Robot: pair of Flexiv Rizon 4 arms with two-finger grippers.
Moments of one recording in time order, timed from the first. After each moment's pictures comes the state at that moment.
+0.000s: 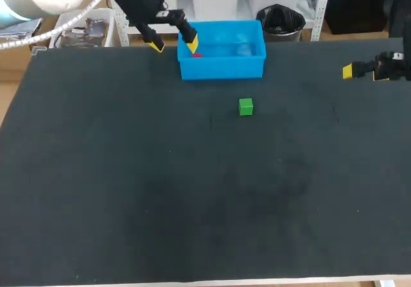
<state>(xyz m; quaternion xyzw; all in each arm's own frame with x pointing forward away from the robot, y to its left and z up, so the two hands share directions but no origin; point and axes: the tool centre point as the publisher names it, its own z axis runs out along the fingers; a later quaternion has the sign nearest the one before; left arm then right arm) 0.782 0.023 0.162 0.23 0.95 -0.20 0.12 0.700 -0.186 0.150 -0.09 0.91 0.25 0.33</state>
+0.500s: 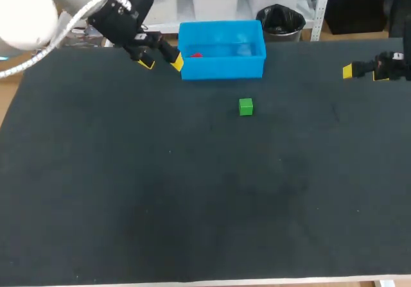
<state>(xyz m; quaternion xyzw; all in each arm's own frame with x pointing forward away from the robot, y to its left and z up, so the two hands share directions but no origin) 0.747 0.046 0.148 0.27 0.92 -0.24 0.15 0.700 -0.186 0.150 -0.09 0.91 0.25 0.33</state>
